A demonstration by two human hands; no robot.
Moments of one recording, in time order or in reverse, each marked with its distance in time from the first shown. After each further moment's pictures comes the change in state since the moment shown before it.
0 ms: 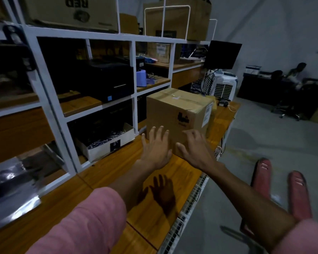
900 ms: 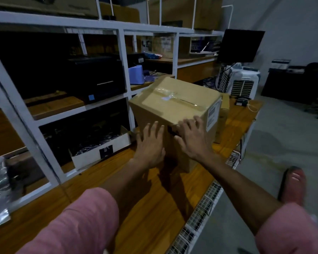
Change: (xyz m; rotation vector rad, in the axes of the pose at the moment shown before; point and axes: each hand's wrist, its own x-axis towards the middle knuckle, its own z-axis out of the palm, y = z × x) left_hand 0.115 0.004 0.076 0.068 0.005 -0.112; right_hand 0.117 0.112 0.085 -0.120 0.099 -0.150
